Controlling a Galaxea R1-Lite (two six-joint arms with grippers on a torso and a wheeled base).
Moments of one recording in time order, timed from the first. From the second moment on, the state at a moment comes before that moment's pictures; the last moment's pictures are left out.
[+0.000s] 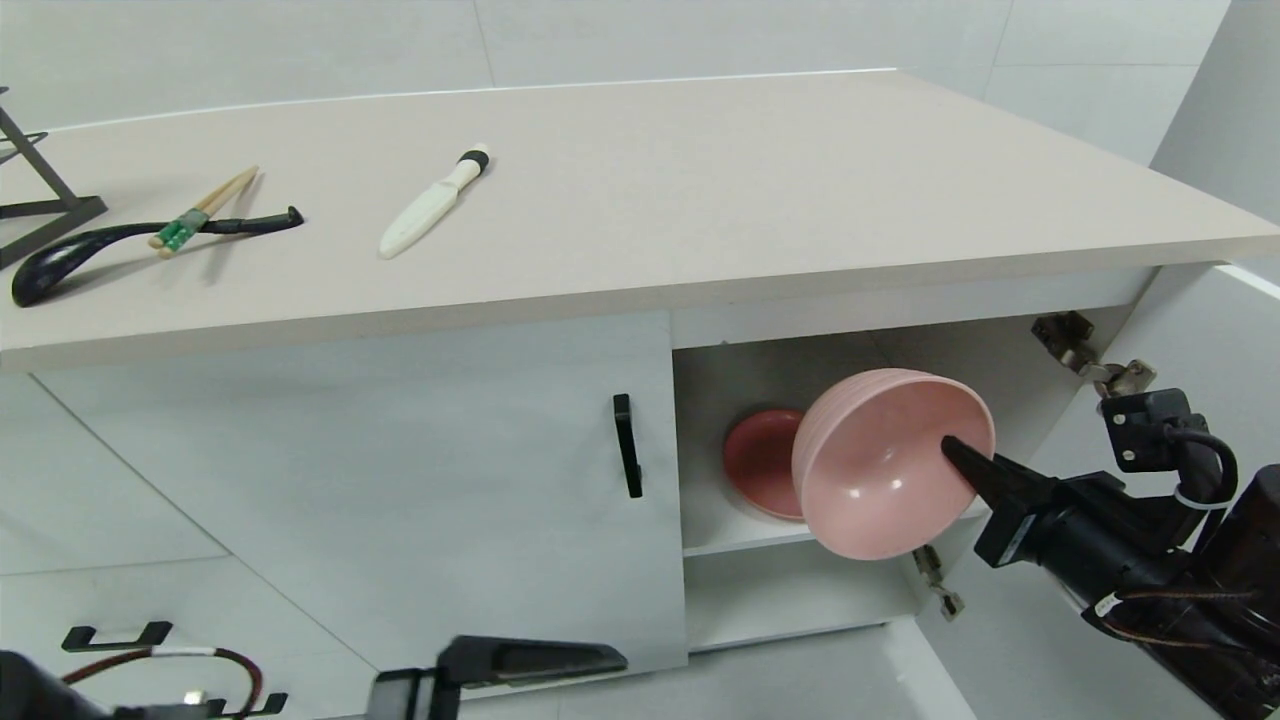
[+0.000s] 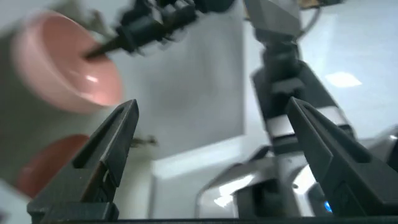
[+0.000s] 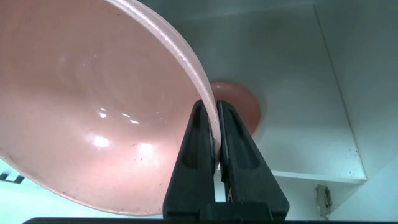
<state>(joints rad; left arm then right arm) -0.75 1.49 0.00 -1.57 -0.70 0.28 0.50 1.70 -0.18 -1.57 -0.15 0.15</state>
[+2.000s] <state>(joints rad) 0.01 0.01 0.00 -0.05 -0.26 0.16 0.34 2.17 -0.56 -1.52 0.01 0.09</state>
